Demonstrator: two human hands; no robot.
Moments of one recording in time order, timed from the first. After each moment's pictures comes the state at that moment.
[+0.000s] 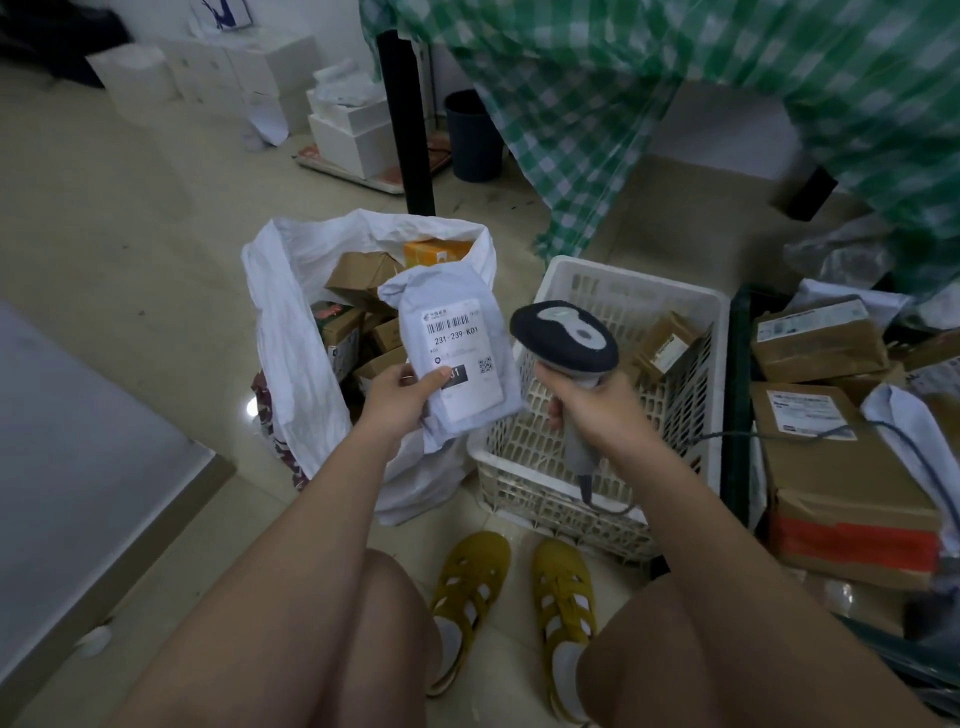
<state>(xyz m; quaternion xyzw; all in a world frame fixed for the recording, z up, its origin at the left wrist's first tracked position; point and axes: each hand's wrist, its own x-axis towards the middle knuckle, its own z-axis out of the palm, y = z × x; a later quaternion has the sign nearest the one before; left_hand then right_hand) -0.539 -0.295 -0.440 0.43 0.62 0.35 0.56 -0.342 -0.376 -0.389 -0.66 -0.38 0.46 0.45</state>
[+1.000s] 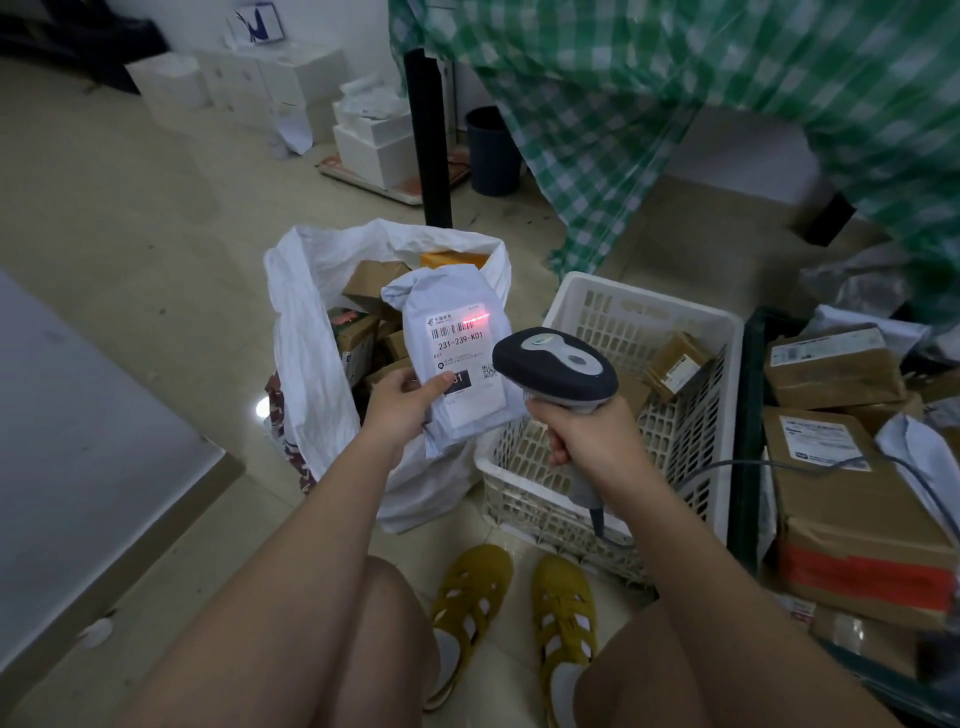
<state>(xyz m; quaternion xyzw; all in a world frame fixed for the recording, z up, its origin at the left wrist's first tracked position) -0.544 -0.296 -0.439 0.42 0.61 0.39 0.54 -0.358 -0.384 -0.390 -0.63 -0.40 0.48 0.47</state>
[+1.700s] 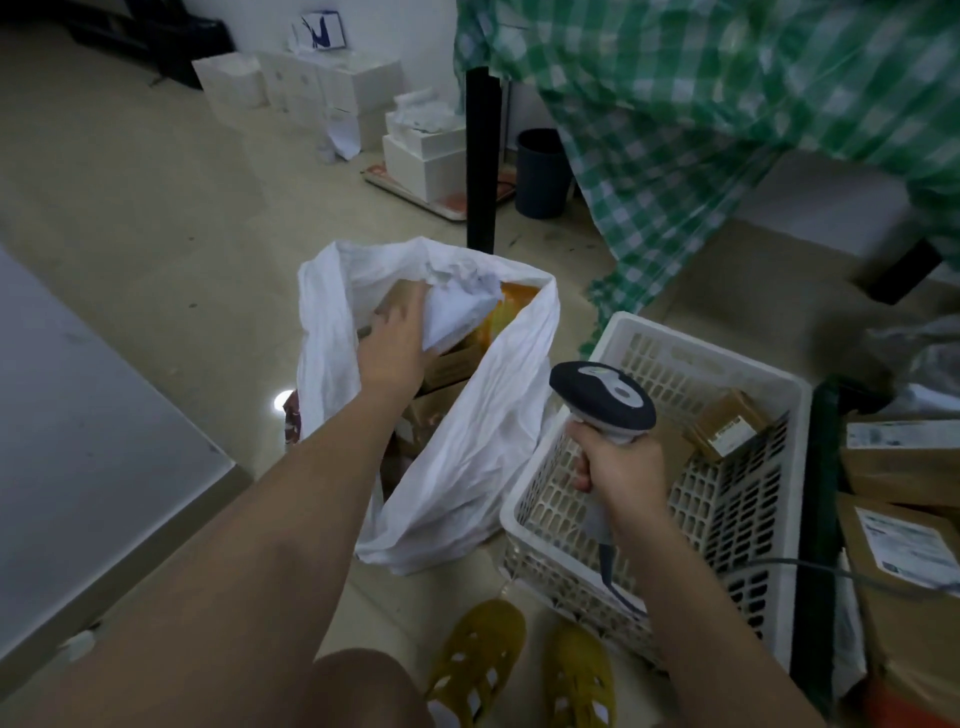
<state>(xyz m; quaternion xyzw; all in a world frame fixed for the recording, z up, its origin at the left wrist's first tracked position) -0.586 -0.159 -0.448 0.71 0.69 0.16 0.00 -0.371 -0.309 -0.419 -0.69 -0.28 0.44 0.50</state>
